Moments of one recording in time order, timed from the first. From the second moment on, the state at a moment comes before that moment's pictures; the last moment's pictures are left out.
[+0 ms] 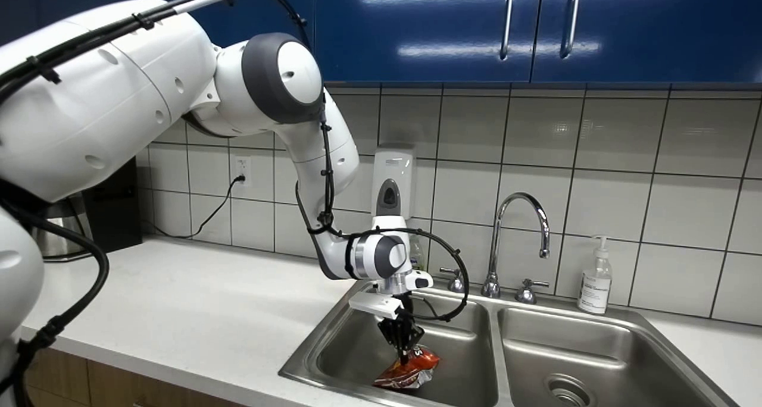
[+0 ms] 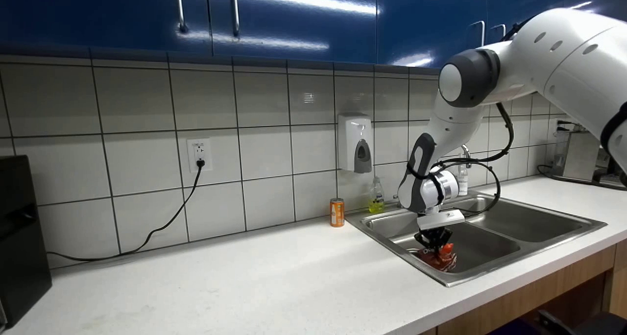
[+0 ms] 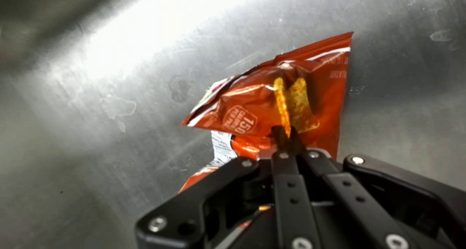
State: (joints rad) arm -0.13 0.85 -0.22 -1.79 -0.10 2.61 0.20
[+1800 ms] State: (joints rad) arm -0.17 0.50 -0.14 -2.05 -0.02 2.61 -0.01
